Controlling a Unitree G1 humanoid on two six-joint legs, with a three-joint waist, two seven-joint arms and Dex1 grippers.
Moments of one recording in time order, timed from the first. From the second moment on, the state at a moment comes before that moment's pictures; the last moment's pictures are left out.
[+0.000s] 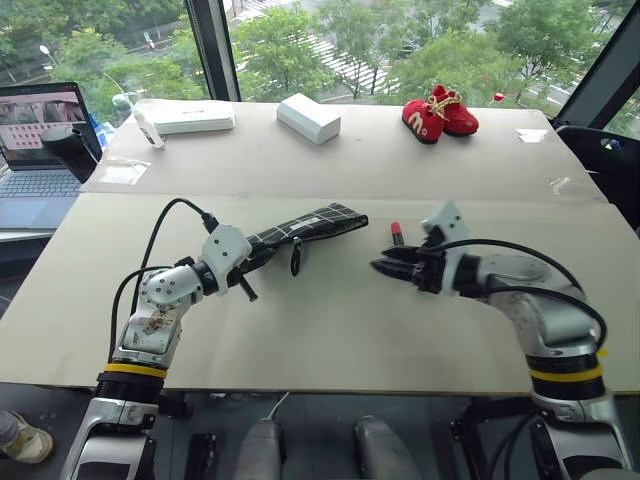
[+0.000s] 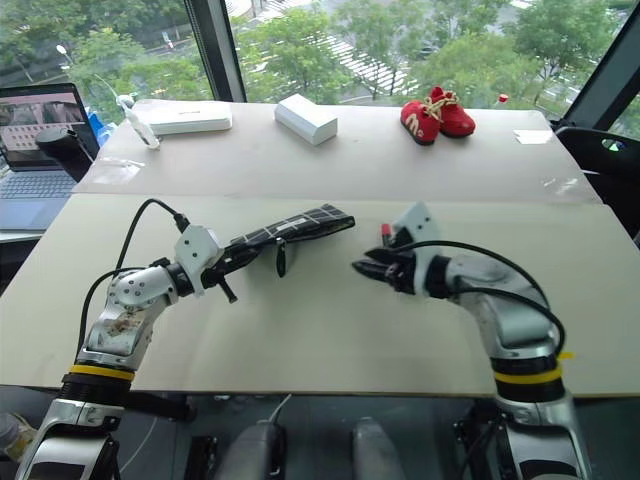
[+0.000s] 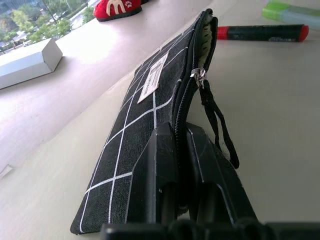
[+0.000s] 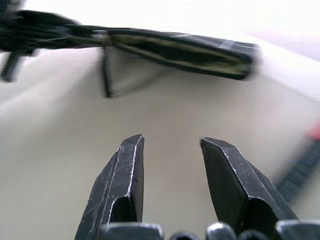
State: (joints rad) left arm -0.41 0.51 -0.04 0.14 -0.15 0.00 -0.80; right arm -0.48 -0.55 -0.11 -0.22 0.35 0.91 0.70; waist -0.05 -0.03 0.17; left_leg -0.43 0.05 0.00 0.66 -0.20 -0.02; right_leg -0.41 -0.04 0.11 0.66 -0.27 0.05
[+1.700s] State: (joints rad) left arm -0.39 0.45 -0.04 0.14 -0.15 0.00 -0.75; right arm -0.37 -0.18 -0.13 -0.31 0.17 1.13 0.07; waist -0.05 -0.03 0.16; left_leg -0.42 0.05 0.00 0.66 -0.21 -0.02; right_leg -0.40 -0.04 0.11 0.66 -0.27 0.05
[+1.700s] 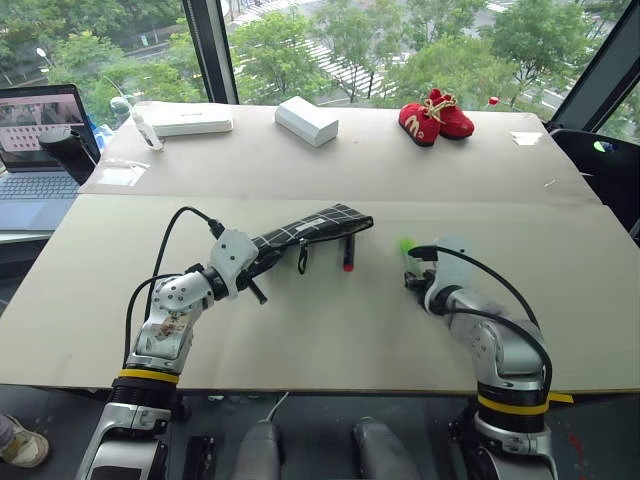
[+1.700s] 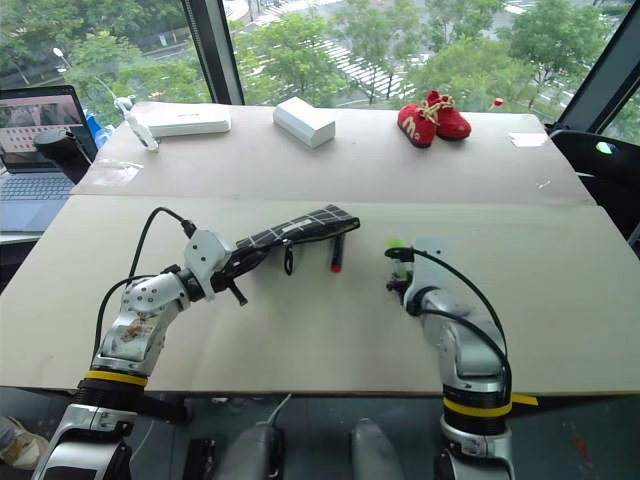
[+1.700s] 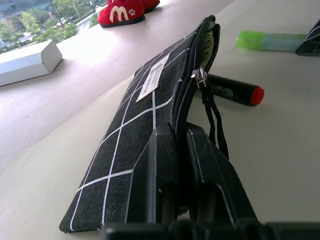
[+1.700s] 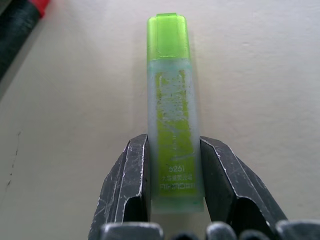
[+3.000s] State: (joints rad) left arm -0.43 0.47 -0.03 0.15 -0.16 0.01 -0.80; right arm -0.54 -0.73 0.19 -0.07 0.00 0.15 0.86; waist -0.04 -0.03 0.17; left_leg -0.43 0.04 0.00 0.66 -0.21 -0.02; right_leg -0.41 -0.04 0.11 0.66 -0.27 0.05
